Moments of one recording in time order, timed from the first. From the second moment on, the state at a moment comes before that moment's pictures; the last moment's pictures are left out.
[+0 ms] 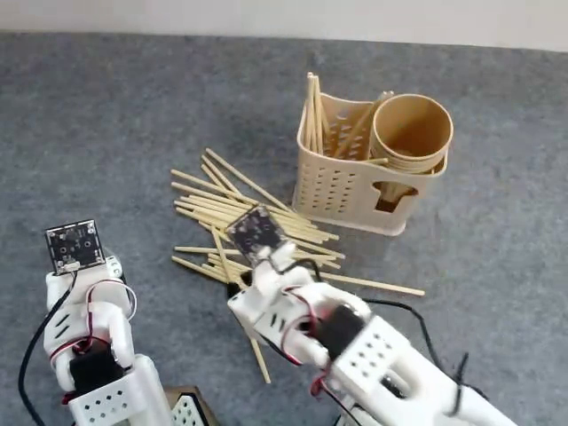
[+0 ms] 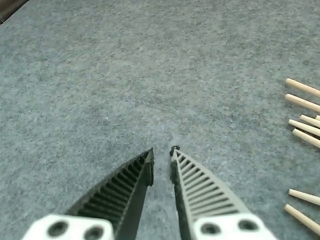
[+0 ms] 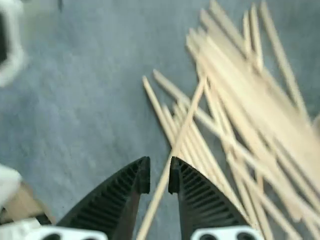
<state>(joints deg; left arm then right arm) -30.9 -104.1 92.6 51.5 -5.6 -52.0 -49.8 62.7 43.6 -4.2</state>
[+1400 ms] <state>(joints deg) -31.4 -104.1 92.6 51.5 -5.6 -55.7 -34.3 54.9 48.0 -4.1</state>
